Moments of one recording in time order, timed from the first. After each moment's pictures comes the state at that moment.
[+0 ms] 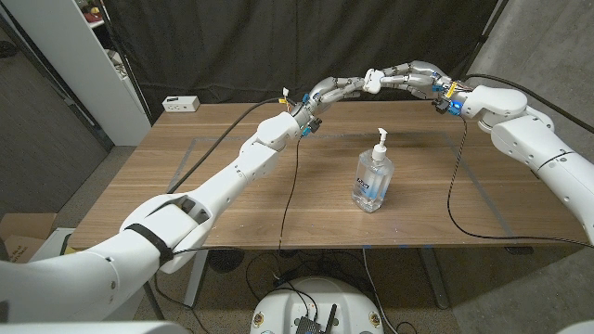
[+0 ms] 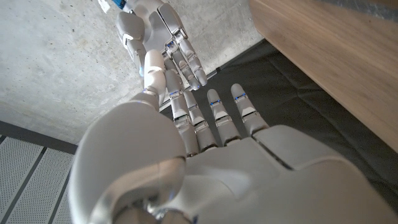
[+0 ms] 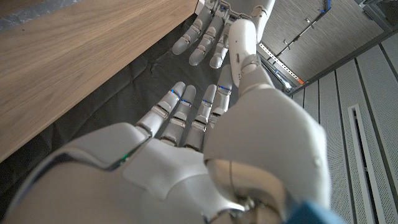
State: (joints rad) left arm 0.37 0.18 0.67 -1.03 -0.42 -0.41 -0.35; left_hand 0.97 0.15 0.31 0.13 0.20 0.88 -0.07 0.28 0.58 0.49 -0.12 0.22 0.62 0.37 -0.05 0.21 0.36 0.16 0.16 0.49 0.22; right arm -0.56 -0.84 -0.36 -1.45 0.66 0.12 0.53; right_hand 1.16 0.13 0.16 -0.14 0.18 0.93 -0.03 0.34 0.43 0.51 -0.11 0.42 0.50 0.37 -0.05 0.38 0.57 0.34 -0.01 0.31 0.19
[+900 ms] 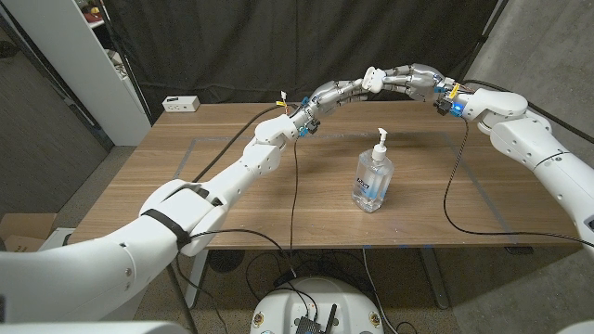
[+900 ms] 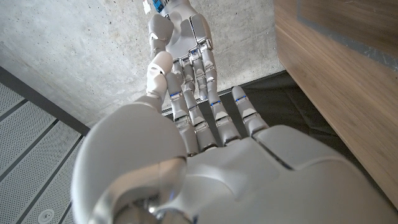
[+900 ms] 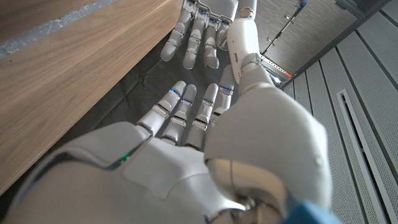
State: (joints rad) left arm 0.32 0.08 0.61 -0.78 -0.60 -0.46 -0.63; left_hand 0.97 0.17 0.33 0.14 0.19 0.85 -0.07 0.25 0.55 0.47 -0.13 0.22 0.61 0.36 -0.05 0.21 0.36 0.15 0.16 0.49 0.21; right arm -0.54 -0.79 -0.35 -1.36 0.76 0.10 0.64; right_hand 1.16 0.13 0.16 -0.14 0.18 0.93 -0.03 0.34 0.43 0.51 -0.11 0.42 0.51 0.37 -0.05 0.38 0.57 0.33 0.00 0.31 0.19
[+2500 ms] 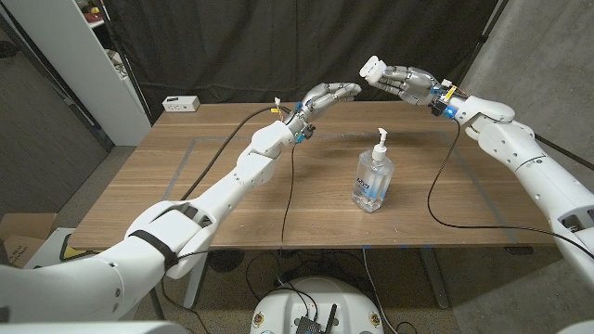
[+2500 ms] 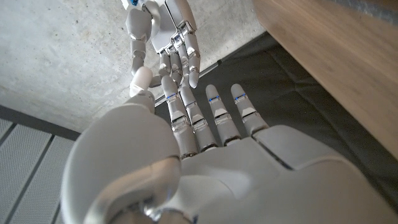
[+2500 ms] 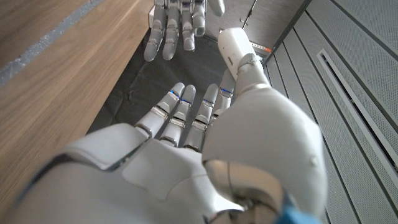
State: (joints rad) left arm 0.45 0.17 0.61 -1.03 -0.32 -0.51 -0.27; left_hand 0.88 0.06 0.29 0.11 0.19 0.83 -0.06 0.20 0.49 0.53 -0.13 0.25 0.60 0.44 -0.05 0.23 0.33 0.18 0.15 0.52 0.21; right arm -0.55 -0.68 -0.30 -1.30 0.90 0.05 0.68; right_hand 1.17 0.14 0.16 -0.14 0.18 0.94 -0.02 0.34 0.43 0.55 -0.13 0.43 0.51 0.38 -0.04 0.38 0.57 0.34 -0.01 0.31 0.19
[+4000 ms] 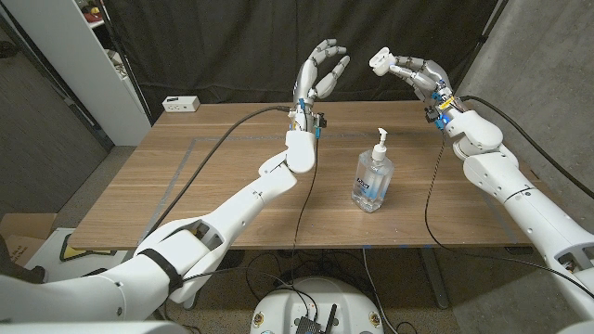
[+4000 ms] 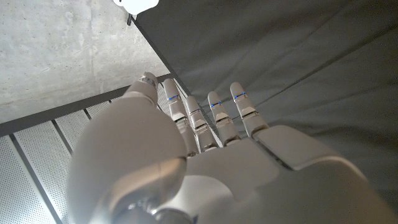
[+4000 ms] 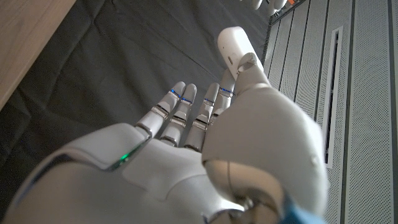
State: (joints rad) left arm 0.51 0.12 0.69 -1.19 0.34 -0.49 0.79; left_hand 0.98 0.05 0.26 -0.02 0.20 0.78 -0.09 0.19 0.44 0.36 -0.10 0.21 0.60 0.30 -0.04 0.22 0.36 0.17 0.18 0.51 0.20; right arm -0.73 -0.65 -0.27 -1.46 0.64 0.39 0.21; right_hand 1.17 0.13 0.16 -0.14 0.18 0.94 -0.02 0.33 0.43 0.56 -0.14 0.43 0.52 0.40 -0.04 0.38 0.57 0.35 -0.01 0.32 0.19
